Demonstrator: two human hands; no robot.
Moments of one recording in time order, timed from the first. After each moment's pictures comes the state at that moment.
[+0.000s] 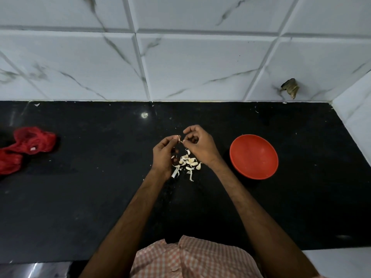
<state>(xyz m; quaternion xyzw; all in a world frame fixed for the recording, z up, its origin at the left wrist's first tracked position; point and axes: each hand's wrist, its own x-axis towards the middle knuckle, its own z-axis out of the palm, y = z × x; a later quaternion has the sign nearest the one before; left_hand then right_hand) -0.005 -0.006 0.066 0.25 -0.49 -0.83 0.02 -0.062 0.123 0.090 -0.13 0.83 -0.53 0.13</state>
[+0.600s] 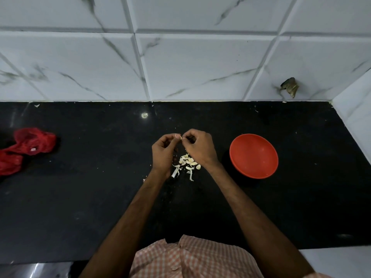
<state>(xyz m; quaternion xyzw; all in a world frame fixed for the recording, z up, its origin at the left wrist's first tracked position) -0.006 -0.004 0.068 0.23 -0.57 -0.78 0.10 -0.058 0.113 0.084 -0.13 0.87 -0.47 0.04</state>
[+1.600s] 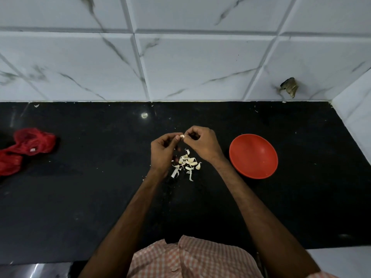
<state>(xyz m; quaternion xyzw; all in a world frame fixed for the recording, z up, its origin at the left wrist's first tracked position) -0.005 -0.008 0.075 0.16 -0.63 -0.76 0.09 -0.071 0.127 0.093 -0.17 0.85 -0.50 0.07</state>
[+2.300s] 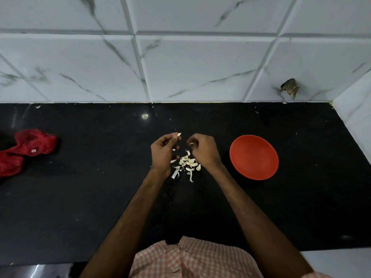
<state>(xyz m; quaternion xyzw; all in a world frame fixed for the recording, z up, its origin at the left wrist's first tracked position) -0.011 -0.006 0.074 0.26 -0.54 -0.80 0.07 -0.067 0.126 0.066 -0.15 0.92 -0.37 0.05</state>
